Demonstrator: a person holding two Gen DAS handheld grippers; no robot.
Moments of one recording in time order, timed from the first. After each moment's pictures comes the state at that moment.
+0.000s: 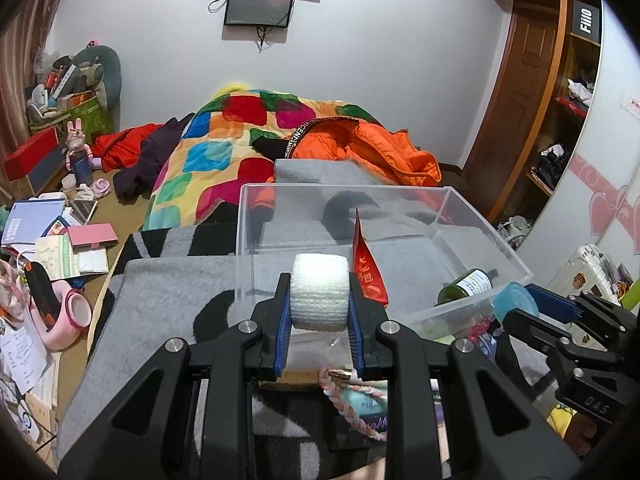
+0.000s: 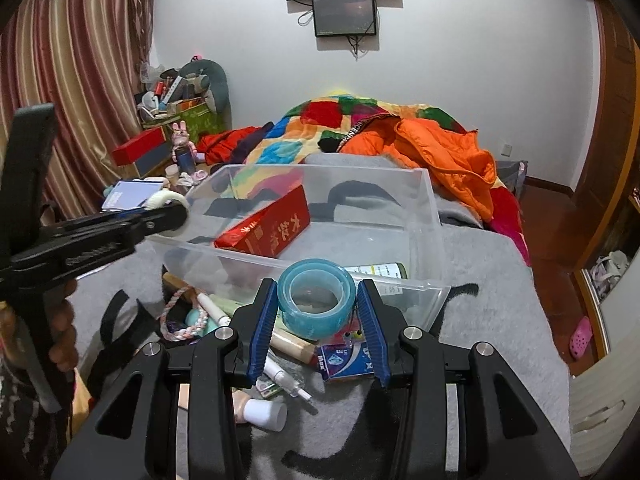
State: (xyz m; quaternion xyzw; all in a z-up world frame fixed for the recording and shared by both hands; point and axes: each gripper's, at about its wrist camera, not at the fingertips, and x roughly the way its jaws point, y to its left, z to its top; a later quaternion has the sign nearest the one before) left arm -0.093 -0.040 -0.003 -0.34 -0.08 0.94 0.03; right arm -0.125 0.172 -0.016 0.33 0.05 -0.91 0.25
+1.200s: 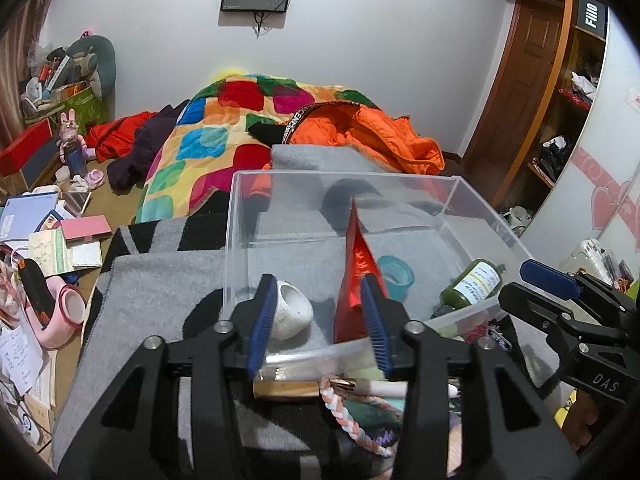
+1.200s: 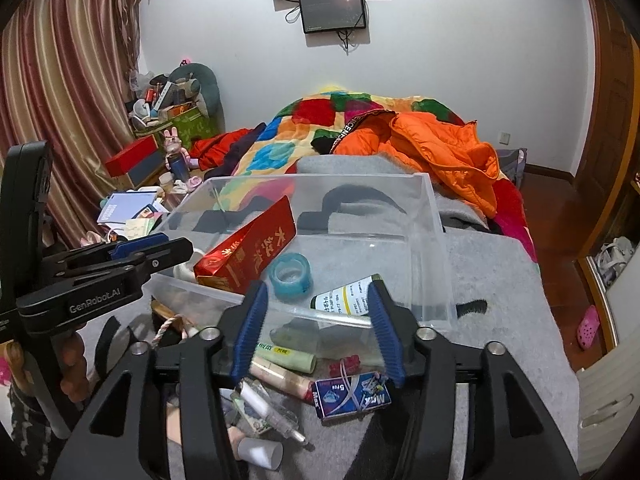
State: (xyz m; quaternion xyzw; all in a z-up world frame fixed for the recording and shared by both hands) left arm -0.112 -0.043 -0.013 -0.36 -0.08 0.93 0.04; right arm -0.157 0.167 -0.018 0.35 0.03 -0.91 0.24
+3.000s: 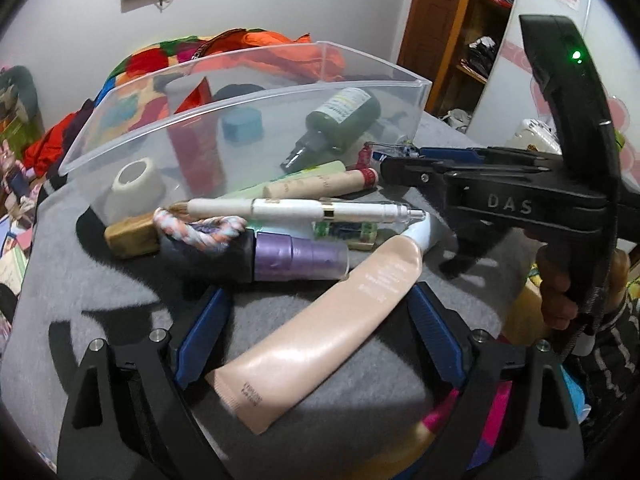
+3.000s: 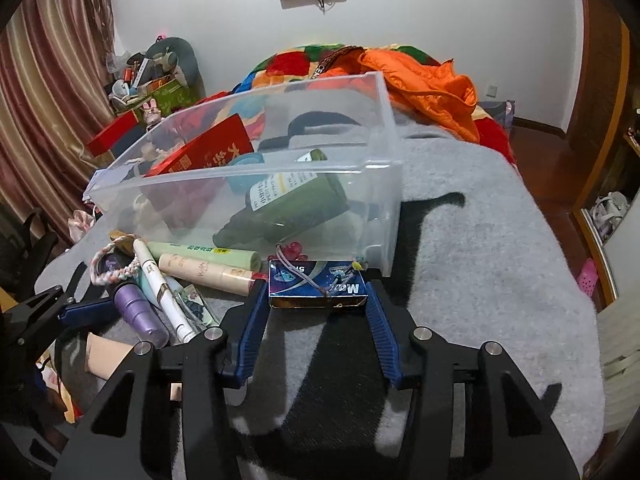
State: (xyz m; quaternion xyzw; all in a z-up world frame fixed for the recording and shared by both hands) left arm -0.035 0.045 -0.077 -0.44 0.02 0.88 0.17; right arm -0.145 0.205 -0.075 0.42 0.02 -0.88 0.21
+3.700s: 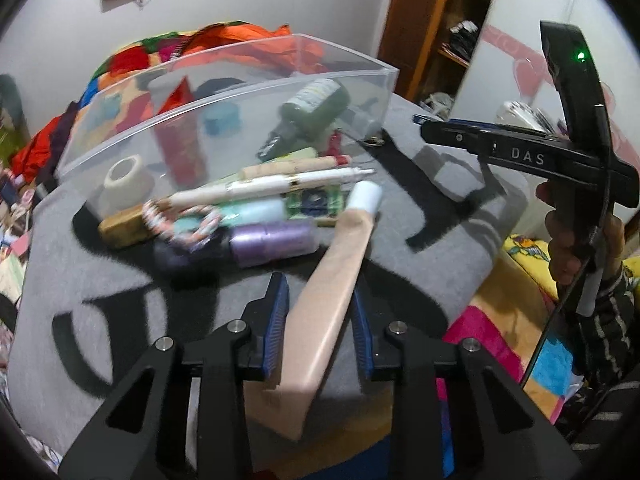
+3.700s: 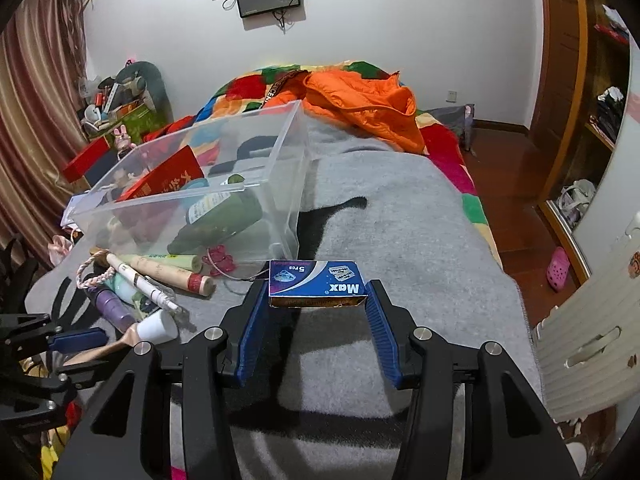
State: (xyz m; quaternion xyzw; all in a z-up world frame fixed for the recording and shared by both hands) left arm -0.027 0.055 -0.066 -0.46 0.04 0.86 0.21; right arm -0.130 0.257 -0.054 0.40 0.00 -0.91 0.15
